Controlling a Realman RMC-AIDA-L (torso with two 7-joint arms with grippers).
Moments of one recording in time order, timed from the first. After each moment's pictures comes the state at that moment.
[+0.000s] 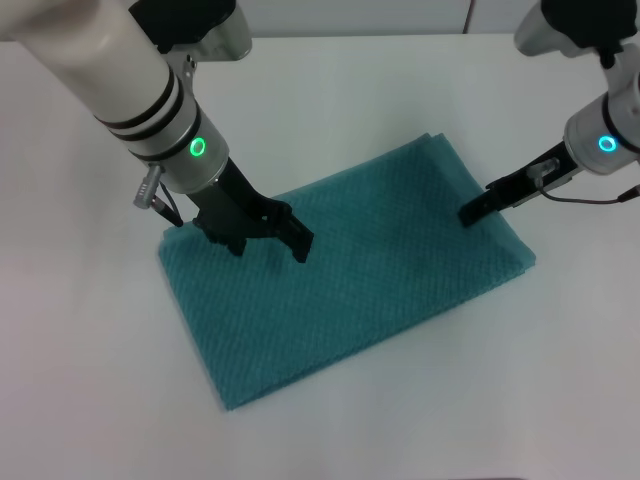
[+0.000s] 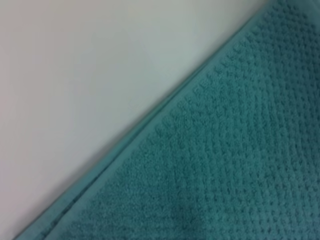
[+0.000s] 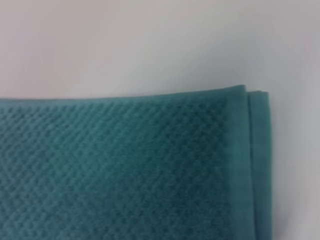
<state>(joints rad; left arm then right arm) -1.03 -2.06 1.35 0.61 2.51 1.27 -2.99 0.93 2.01 -0.99 -0.44 -2.70 -1.08 2.49</state>
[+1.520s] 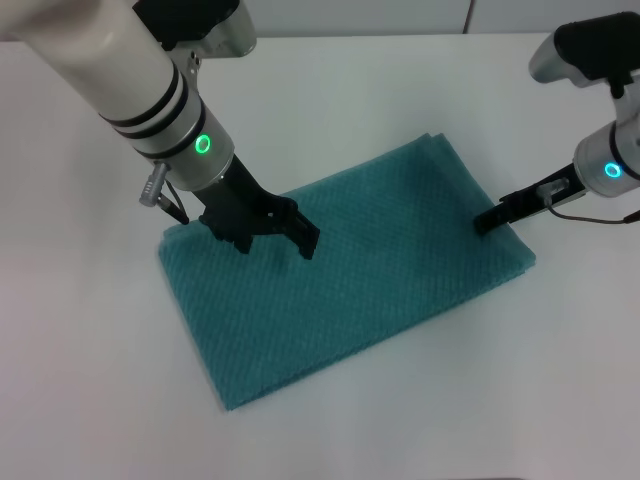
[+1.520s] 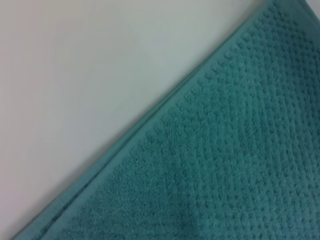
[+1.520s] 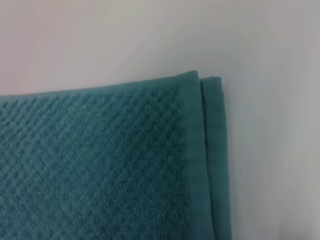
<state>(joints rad) -1.04 -2.06 1.36 0.61 2.49 1.26 -2.99 0.89 2.02 -0.99 -0.38 -2.71 -0.93 2.48</state>
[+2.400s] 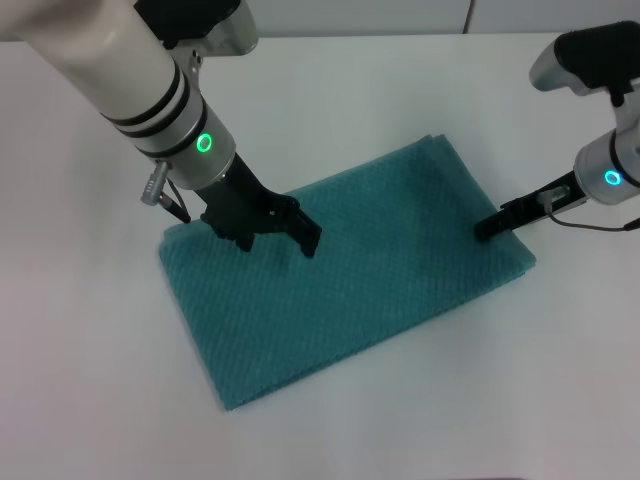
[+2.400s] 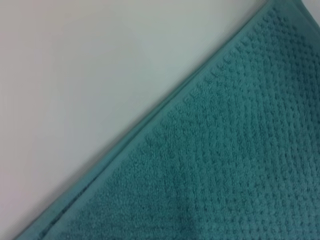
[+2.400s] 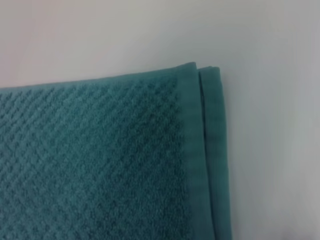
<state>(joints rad) -1.04 -2.07 1.36 0.61 2.49 1.26 -2.99 0.89 2.02 -0.99 -0.36 -2.71 -0.92 2.48</state>
